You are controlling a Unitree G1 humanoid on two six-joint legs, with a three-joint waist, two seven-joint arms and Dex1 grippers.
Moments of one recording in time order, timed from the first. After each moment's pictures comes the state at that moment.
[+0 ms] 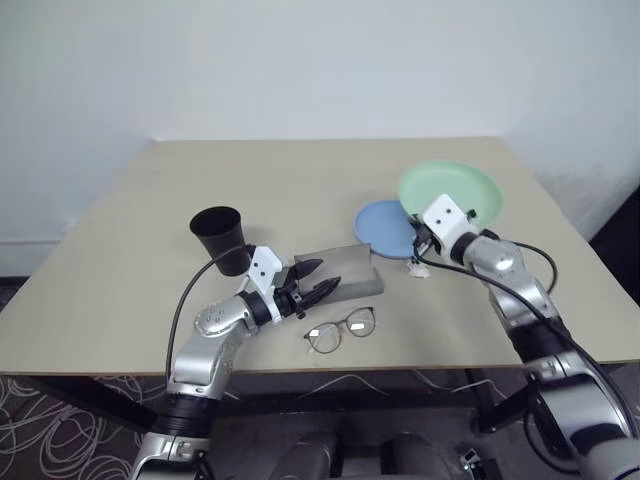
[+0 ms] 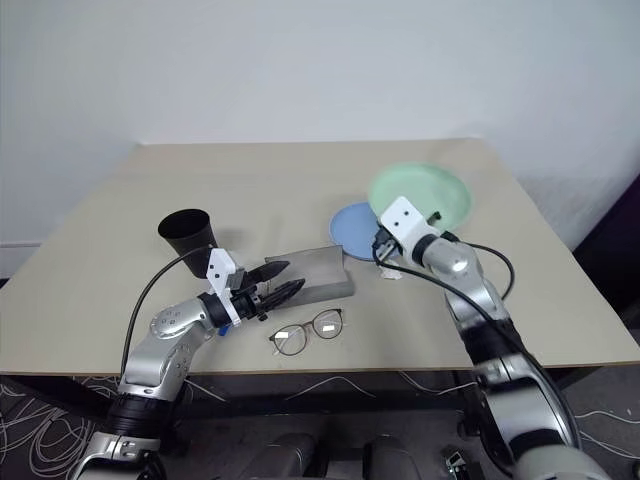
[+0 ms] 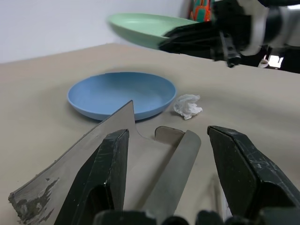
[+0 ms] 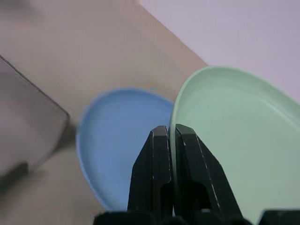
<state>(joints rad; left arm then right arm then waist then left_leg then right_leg) -0.25 0.33 -0.05 0.03 -0.35 0.20 -0.81 -0.72 -0.39 0.22 0.50 -0.08 0.05 0.57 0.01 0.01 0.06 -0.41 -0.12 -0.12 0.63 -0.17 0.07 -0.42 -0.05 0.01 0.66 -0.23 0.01</state>
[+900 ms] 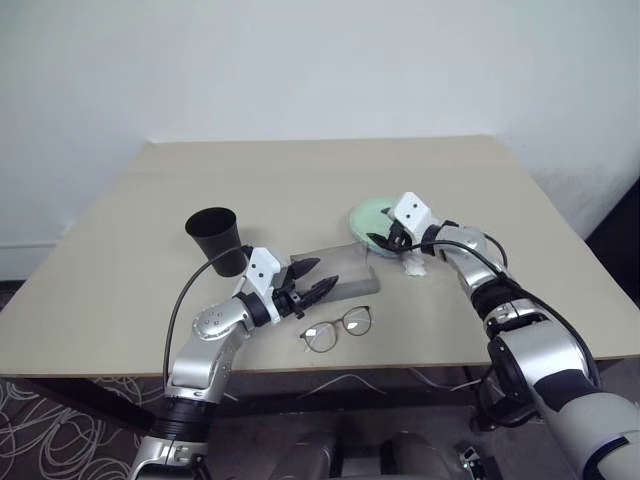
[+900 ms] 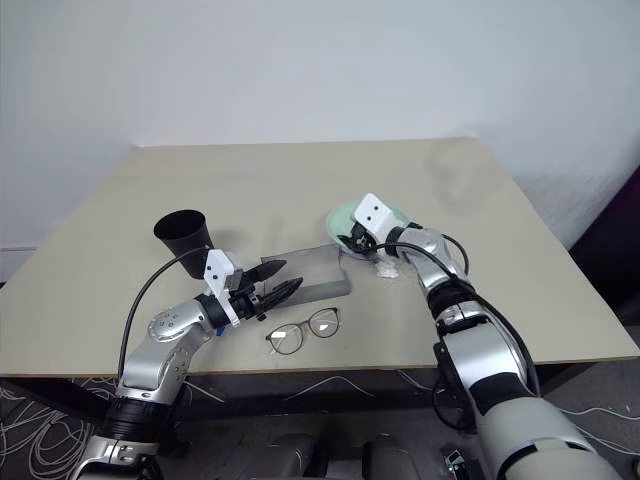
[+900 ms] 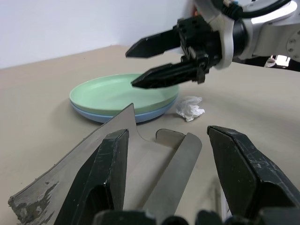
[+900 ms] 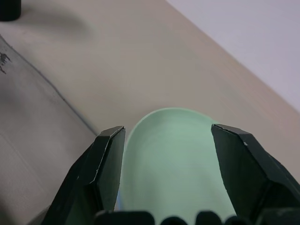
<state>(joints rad) -0.22 0.34 -0.05 0.00 -0.35 0.19 -0.77 -0.95 -0.30 0.17 1.02 -0.10 -0.26 0.71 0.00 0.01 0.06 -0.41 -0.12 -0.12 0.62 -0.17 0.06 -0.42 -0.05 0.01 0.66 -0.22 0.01</state>
